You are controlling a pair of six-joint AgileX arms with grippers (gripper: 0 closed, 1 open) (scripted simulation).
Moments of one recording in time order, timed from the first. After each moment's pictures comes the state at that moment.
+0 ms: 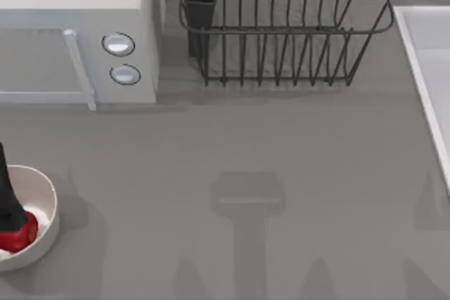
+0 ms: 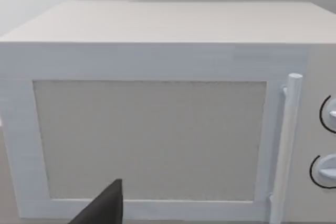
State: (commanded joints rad) left arm 0.00 0.00 0.00 0.00 0.00 0.00; right arm 0.00 0.00 0.00 0.00 0.00 0.00
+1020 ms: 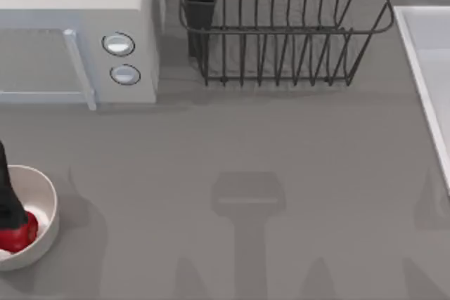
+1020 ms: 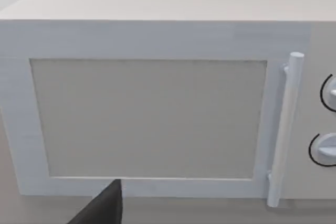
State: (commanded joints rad) left arm 0.00 0.07 0.06 -0.06 0.00 0.00; right arm 0.00 0.00 0.00 0.00 0.00 0.00
